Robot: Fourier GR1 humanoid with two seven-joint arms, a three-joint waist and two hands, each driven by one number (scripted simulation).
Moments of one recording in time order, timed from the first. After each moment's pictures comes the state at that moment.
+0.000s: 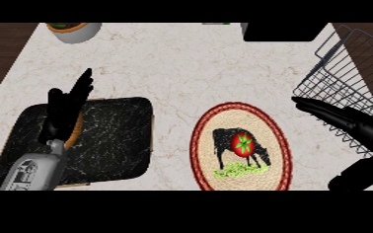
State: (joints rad) left arm -0.19 0.30 -0.04 -1.41 0.00 0.06 0.23; right arm -0.08 -0.65 0.07 -1.61 0.29 0.51 -0.51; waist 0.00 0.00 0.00
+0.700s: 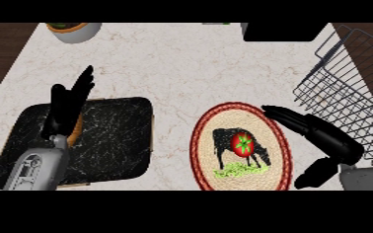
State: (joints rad) left arm -0.22 0.25 0.02 -1.36 -0.06 0.03 0.21; right arm -0.11 -0.45 0.12 -1.46 0.52 0.45 -0.59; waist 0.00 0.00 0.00
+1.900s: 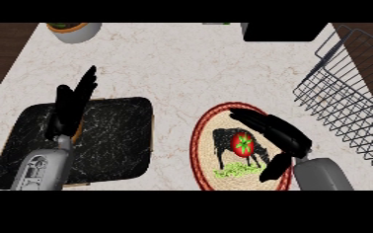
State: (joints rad) left arm -0.22 0.19 0.06 -1.39 -0.13 0.00 0.23; right arm -0.18 -0.23 0.16 -1.28 0.75 0.37 -0.59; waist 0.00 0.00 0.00
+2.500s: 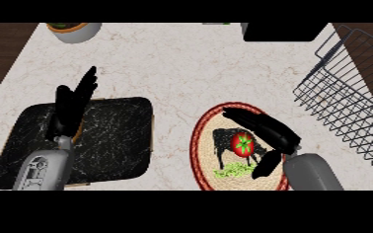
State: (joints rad) left arm -0.22 0.17 0.08 -1.39 -0.15 -0.02 0.23; right arm -0.22 -0.18 0.15 -1.20 0.80 0.36 -0.59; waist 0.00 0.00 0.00
